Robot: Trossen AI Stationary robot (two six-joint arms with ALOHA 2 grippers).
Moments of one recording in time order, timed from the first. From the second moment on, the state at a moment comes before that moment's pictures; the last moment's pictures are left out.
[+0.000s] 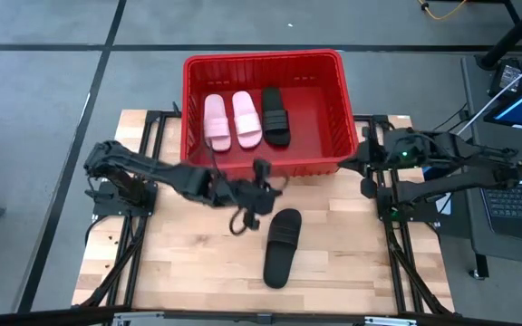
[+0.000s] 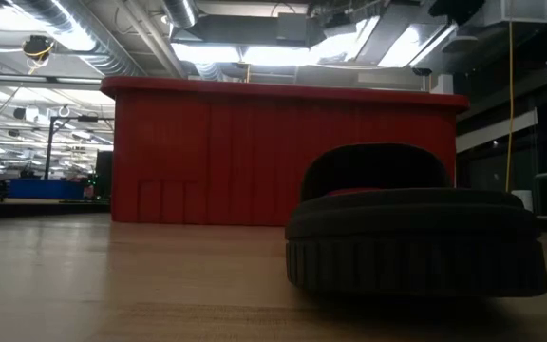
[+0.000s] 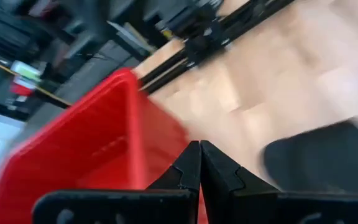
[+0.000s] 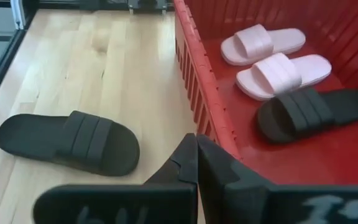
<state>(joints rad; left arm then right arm) -0.24 1.65 1.55 -0.47 -0.48 0.46 -0.02 0.83 1.09 -0.86 0.10 -0.01</state>
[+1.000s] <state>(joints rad) -0.40 1.98 1.93 -0.70 -0.68 0.03 -0.02 0.78 1.09 -0.97 -0.03 -0.10</state>
